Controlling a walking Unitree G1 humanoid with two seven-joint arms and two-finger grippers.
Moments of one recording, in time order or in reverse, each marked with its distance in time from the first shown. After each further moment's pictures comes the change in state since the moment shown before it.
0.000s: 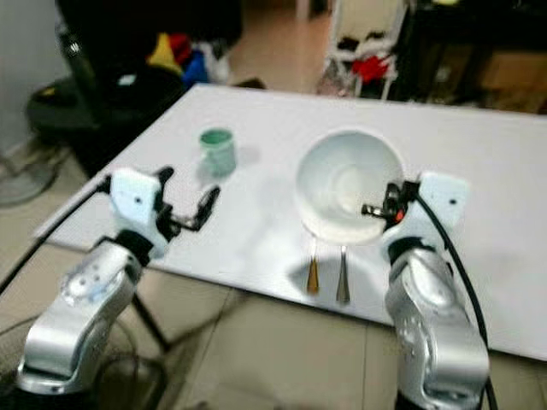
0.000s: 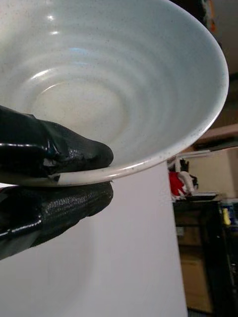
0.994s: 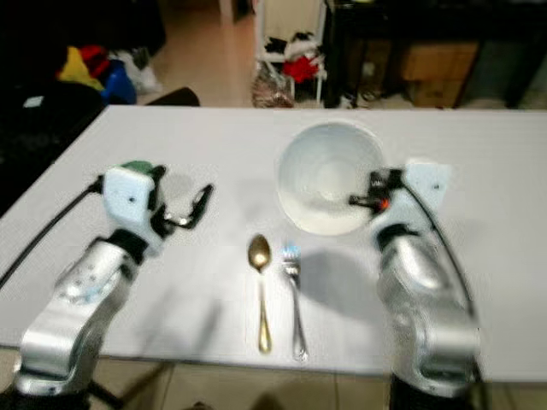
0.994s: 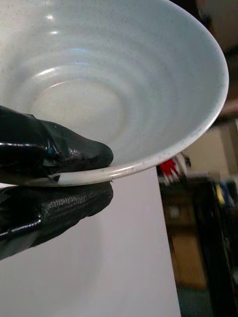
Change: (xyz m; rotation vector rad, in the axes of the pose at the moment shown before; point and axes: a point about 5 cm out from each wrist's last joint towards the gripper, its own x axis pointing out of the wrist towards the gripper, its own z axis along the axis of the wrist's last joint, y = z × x) left arm -0.003 0.009 -0.002 0.011 0.002 0.044; right arm 0.014 0.020 0.004 0.011 0.012 0.144
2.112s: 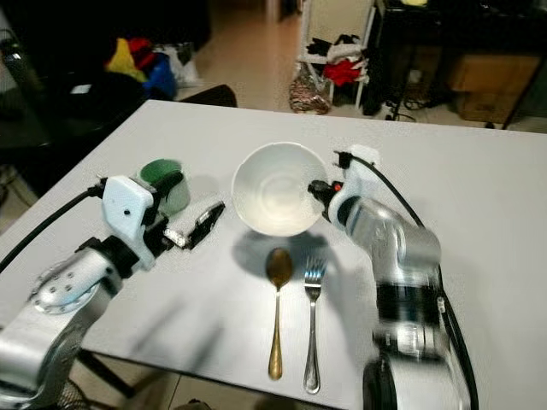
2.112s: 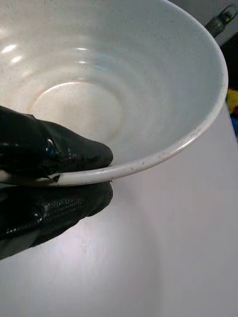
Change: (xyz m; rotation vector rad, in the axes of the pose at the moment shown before) left arm -0.019 -0.011 0.011 0.059 0.008 -0.310; right arm 0.081 0.006 -0.026 0.148 0.416 0.212
